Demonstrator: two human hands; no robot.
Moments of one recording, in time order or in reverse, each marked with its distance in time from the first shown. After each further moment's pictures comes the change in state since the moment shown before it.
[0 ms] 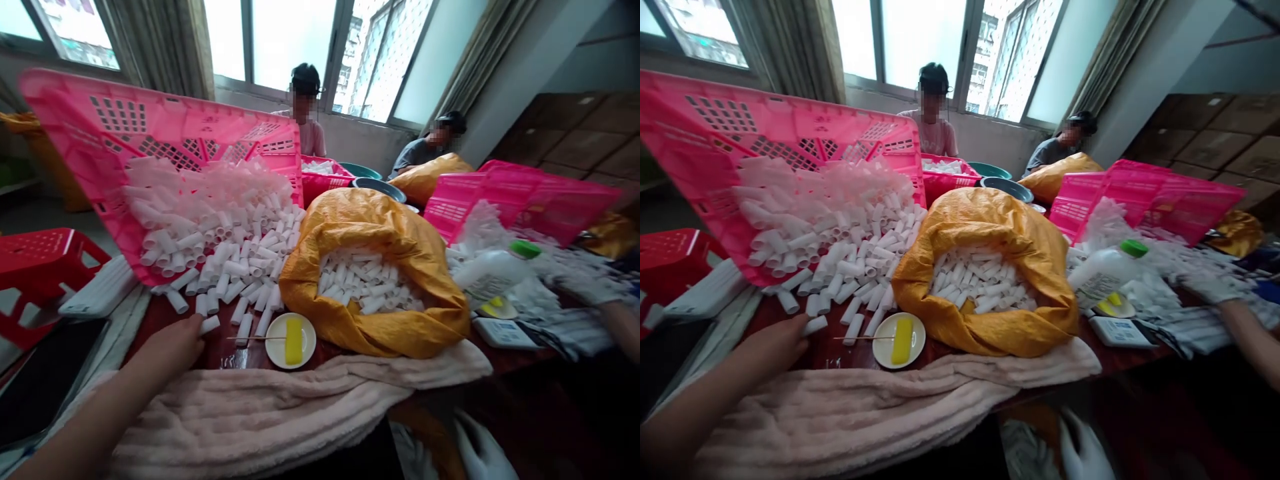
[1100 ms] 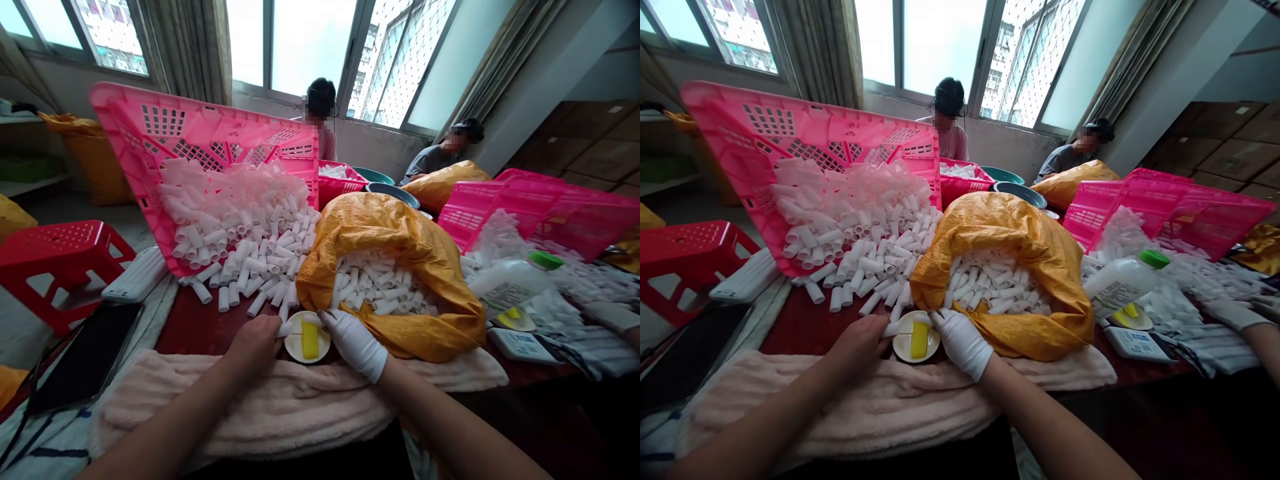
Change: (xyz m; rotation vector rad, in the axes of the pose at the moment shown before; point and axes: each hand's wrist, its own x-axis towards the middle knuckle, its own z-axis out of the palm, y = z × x) left_hand -0.007 0.084 0.014 -0.188 0.168 0.366; right_hand 0.081 -0.231 0.112 0.040 -0.461 -0.921
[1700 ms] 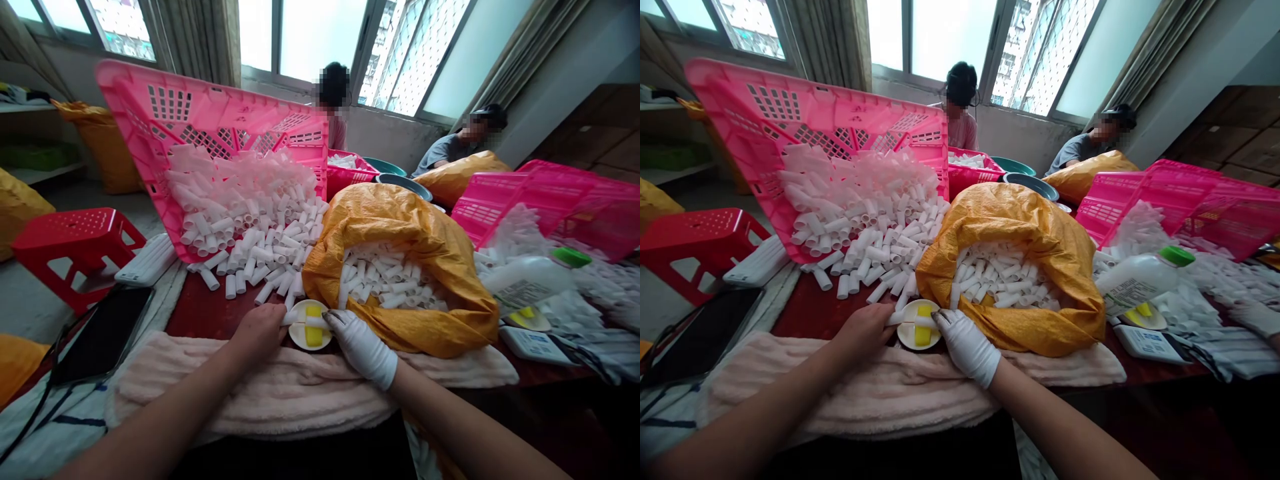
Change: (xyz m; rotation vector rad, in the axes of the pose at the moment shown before) left_hand 0.000 -0.001 0.000 0.056 0.003 -0.014; right_hand -0.022 -0.003 0.001 -0.098 0.015 -0.181
